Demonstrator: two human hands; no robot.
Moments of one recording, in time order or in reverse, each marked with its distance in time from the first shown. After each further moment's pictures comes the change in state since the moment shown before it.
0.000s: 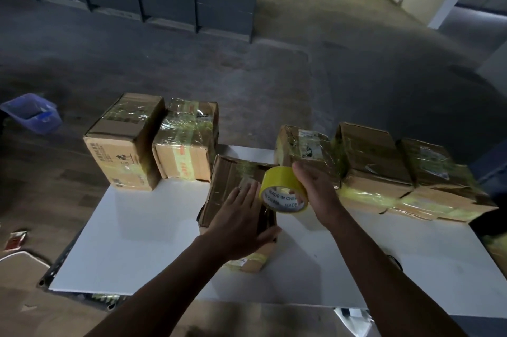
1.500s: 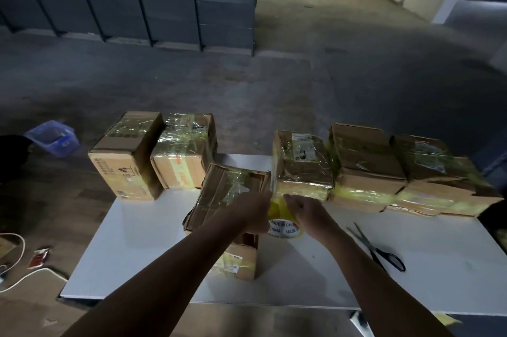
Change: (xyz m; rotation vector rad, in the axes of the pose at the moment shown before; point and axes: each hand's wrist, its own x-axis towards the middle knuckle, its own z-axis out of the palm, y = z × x) left_hand 0.046 0.044 -0.033 -0.124 -0.250 -0.140; right_hand -0.022 0.056 -0.027 -0.432 -0.140 0.055
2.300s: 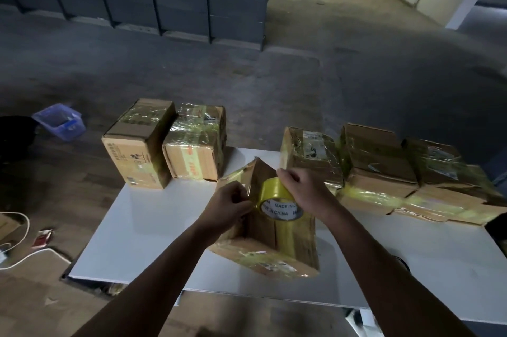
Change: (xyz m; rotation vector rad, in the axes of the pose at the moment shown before) left_hand -0.051 -0.055 0.016 -1.079 0.378 -0.143; right_hand 0.012 -0.069 -0.006 -0.028 0.012 -0.187
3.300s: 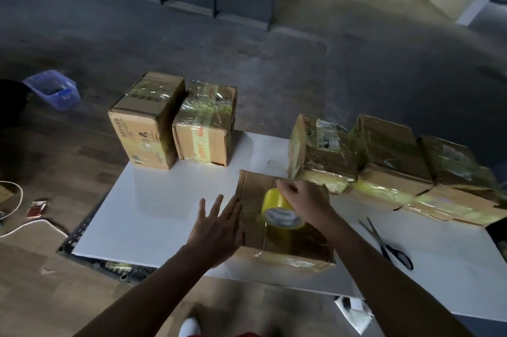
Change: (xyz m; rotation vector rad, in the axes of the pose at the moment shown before) left_hand -0.023 -0.101 -0.022 1.366 -0.278 0.131; right_hand 0.004 0.022 0.060 -0.198 -0.071 0.171
